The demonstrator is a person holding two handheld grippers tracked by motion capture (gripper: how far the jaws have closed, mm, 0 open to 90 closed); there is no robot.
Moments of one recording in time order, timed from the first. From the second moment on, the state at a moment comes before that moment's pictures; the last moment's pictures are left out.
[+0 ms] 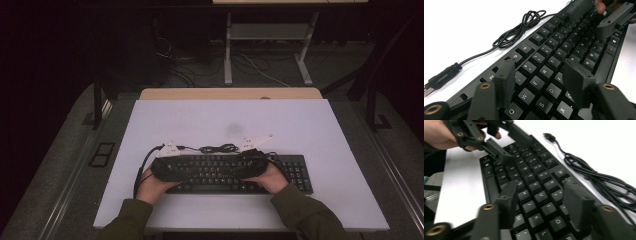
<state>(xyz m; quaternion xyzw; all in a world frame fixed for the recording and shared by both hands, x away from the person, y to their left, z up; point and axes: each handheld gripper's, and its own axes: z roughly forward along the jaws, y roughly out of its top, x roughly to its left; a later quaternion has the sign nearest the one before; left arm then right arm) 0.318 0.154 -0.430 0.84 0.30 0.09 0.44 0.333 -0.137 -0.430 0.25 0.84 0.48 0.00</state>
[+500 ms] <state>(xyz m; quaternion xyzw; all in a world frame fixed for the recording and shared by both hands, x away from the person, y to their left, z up) 0.317 0.155 -0.431 0.84 0.31 0.10 0.44 0.320 -0.118 -0.433 0.21 0.87 0.45 -0.02</state>
